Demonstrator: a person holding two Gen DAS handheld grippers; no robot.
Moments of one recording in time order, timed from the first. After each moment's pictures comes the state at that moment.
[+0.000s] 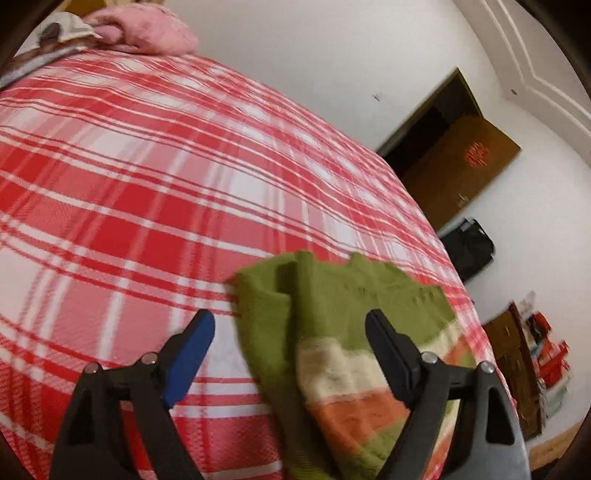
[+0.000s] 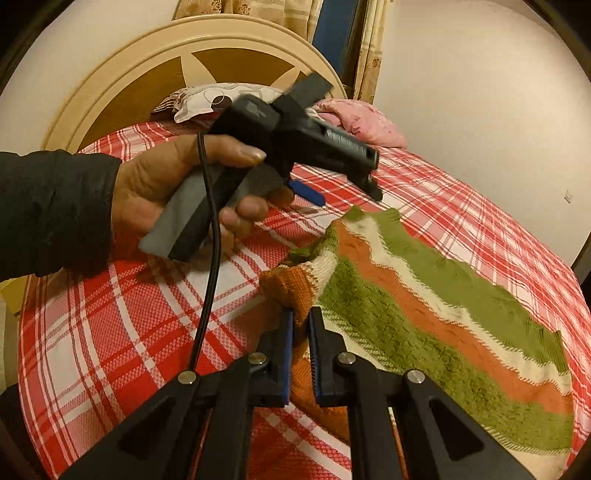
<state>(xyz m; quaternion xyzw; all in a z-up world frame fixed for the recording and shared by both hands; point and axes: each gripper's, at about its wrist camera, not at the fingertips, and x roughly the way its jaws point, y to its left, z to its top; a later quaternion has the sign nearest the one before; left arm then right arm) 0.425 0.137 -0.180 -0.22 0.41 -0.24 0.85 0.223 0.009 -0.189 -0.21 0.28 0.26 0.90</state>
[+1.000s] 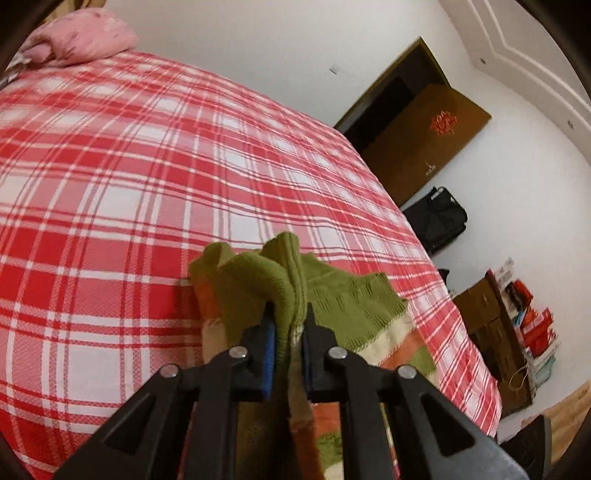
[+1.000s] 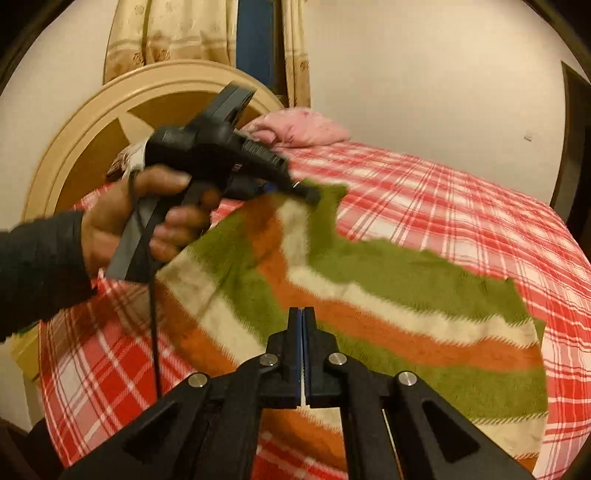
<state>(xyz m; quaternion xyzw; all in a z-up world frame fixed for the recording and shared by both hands) 0.439 0.043 -0.125 -0.19 0.42 -0.30 0.84 0.226 -0.102 -0.145 -0.09 0.28 0.22 0.93</state>
